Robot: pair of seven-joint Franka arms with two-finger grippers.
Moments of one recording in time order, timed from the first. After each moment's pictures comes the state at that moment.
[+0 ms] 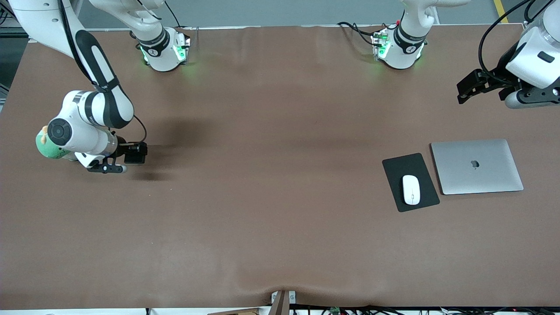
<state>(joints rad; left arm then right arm) -0.08 -0.03 -0.09 -1.52 0.03 1.45 -0.22 -0.02 0.29 -0.09 -2.30 0.06 2.39 -0.11</state>
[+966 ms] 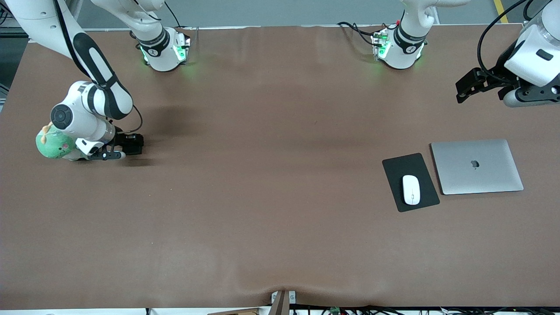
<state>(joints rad) -0.08 -0.03 -0.10 -1.52 0.03 1.45 -0.22 -0.10 0.29 -0.09 -2.48 0.06 2.59 -0.26</state>
